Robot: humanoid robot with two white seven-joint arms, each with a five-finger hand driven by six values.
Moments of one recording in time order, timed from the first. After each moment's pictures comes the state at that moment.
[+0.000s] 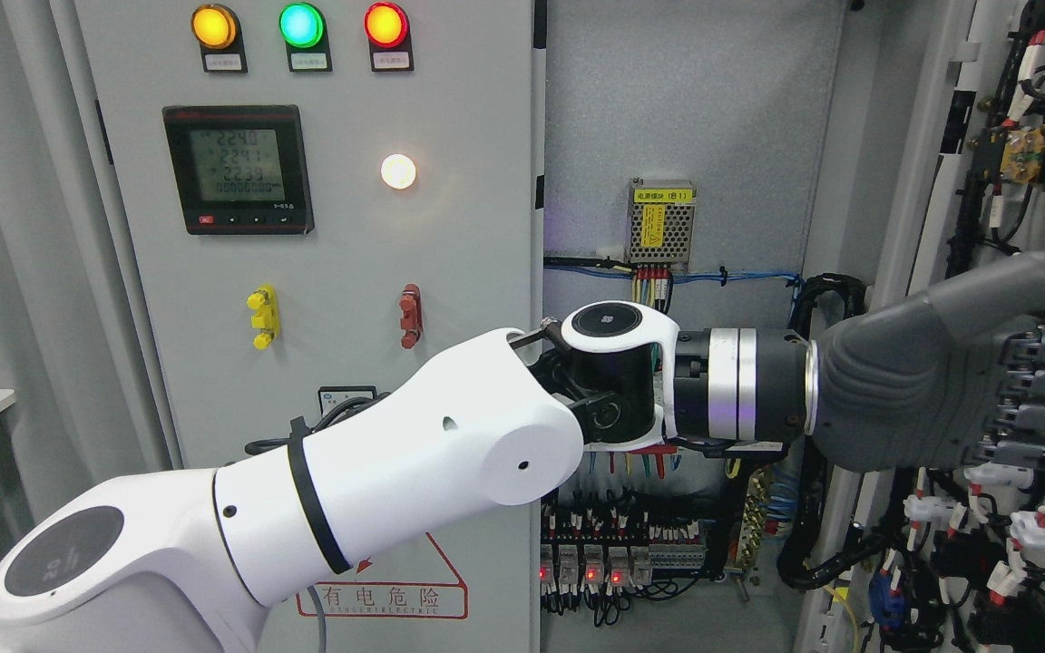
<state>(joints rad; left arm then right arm) -1.69 0.00 -1.29 -1.16 1.58 0.04 -0.70 0.00 0.00 0.10 0.04 0.00 -0.17 0.10</state>
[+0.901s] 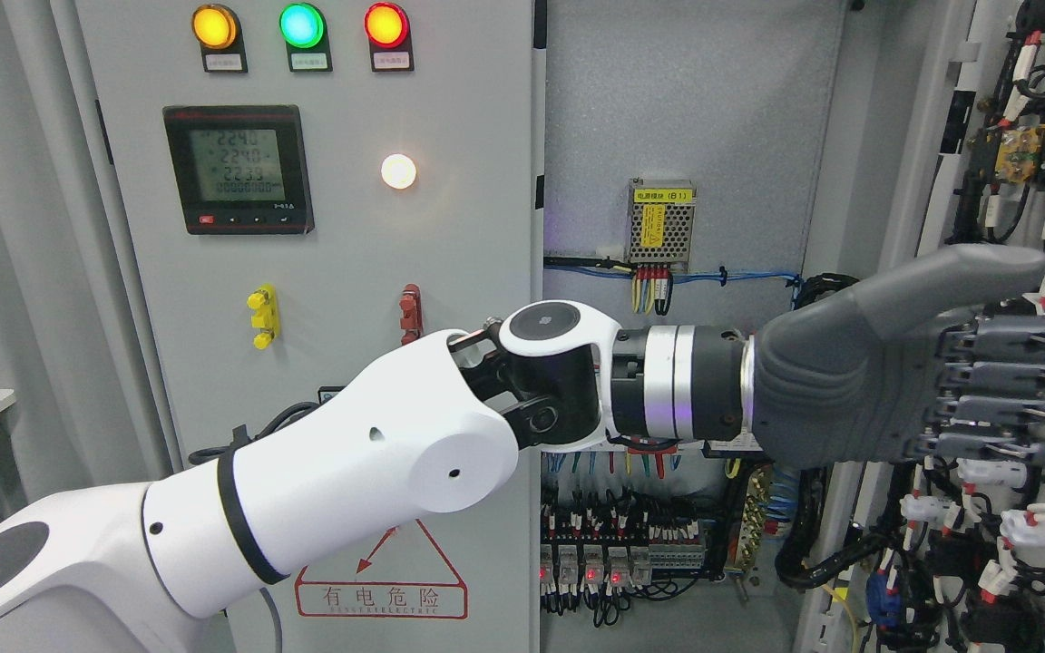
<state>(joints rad) -1.59 0.18 -1.21 -1.35 1.45 0.02 -0.68 0.00 0.00 0.10 0.01 0.00 -0.17 0.10</state>
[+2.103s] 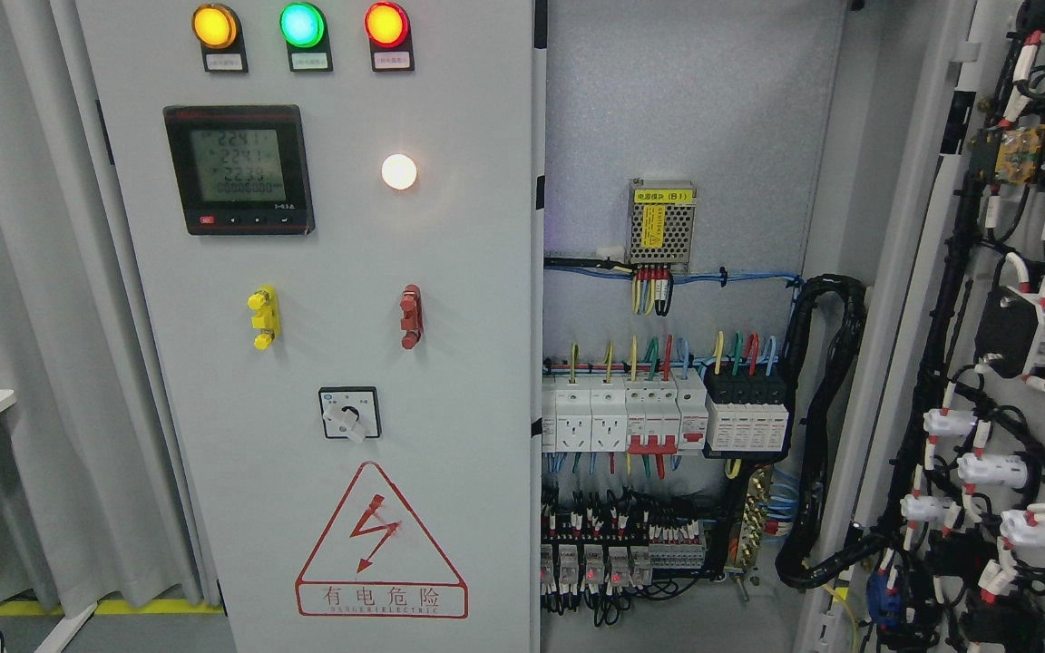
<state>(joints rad) -0.32 0.51 -0.95 -1.48 0.61 -0.04 -0.43 0.02 0.00 0.10 -0.05 0.00 -0.17 0.11</state>
